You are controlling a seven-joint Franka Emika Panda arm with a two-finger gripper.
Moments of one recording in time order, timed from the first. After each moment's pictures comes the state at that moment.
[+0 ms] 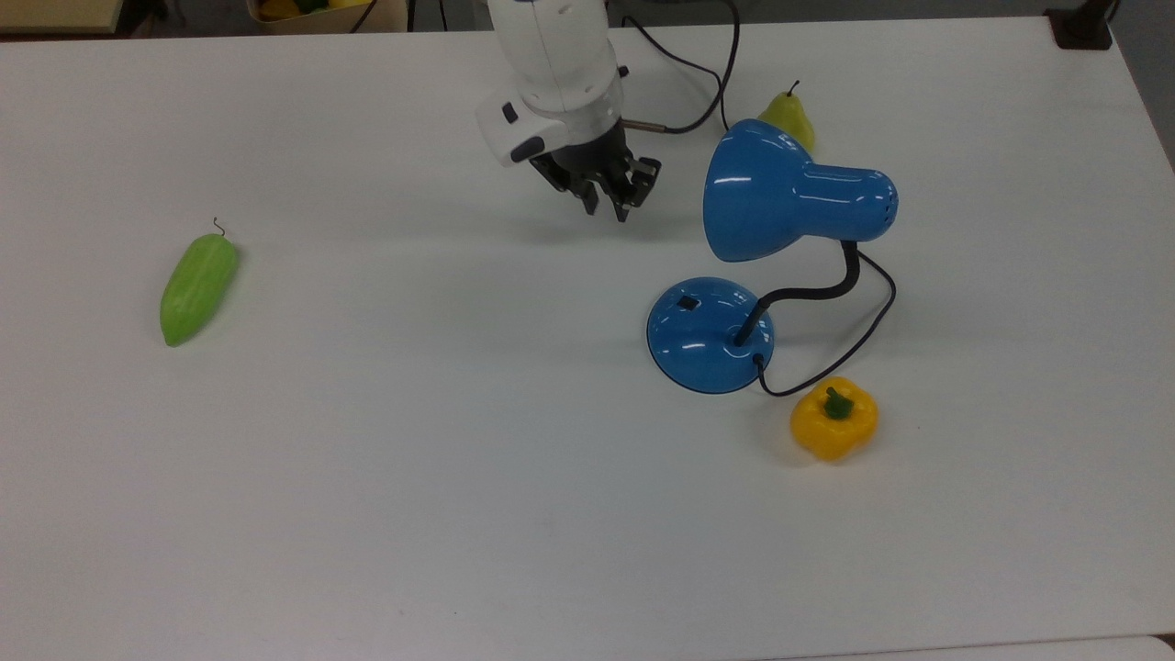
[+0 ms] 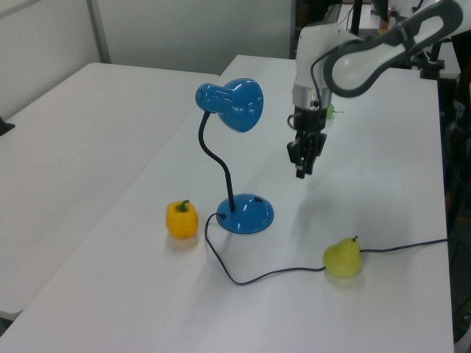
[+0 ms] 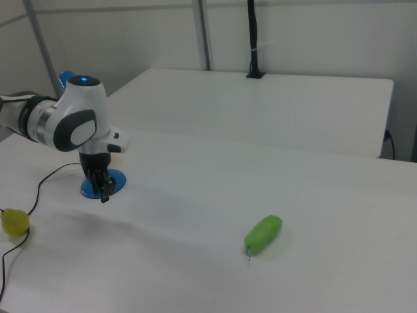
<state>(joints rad) 0.19 0.18 0.02 -1.99 0.23 2.18 0.35</state>
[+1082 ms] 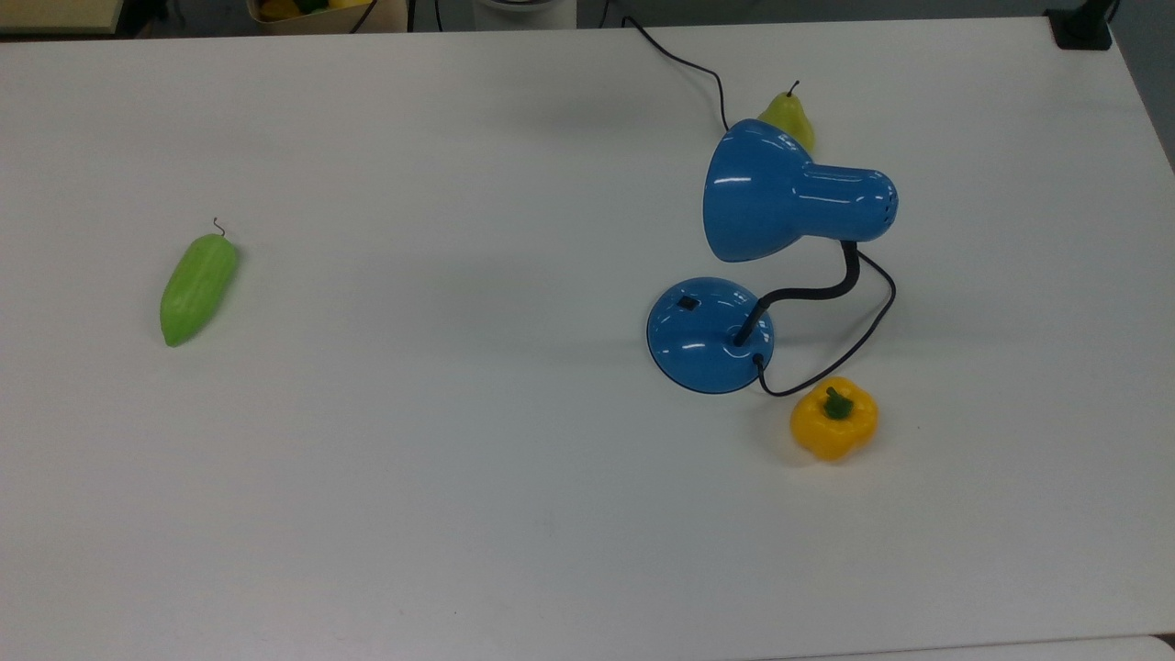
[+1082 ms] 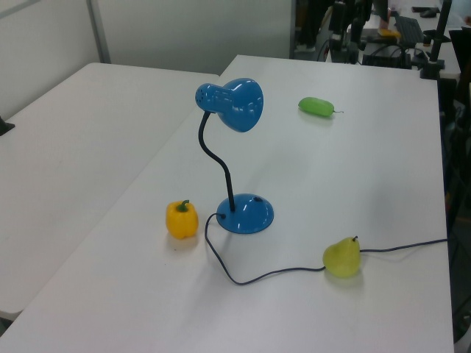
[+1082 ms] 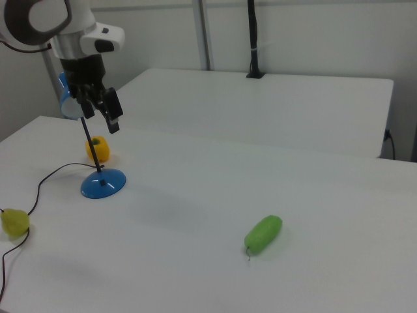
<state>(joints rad) 0.14 -0.10 -0.12 -1.68 0.05 1.65 0.23</state>
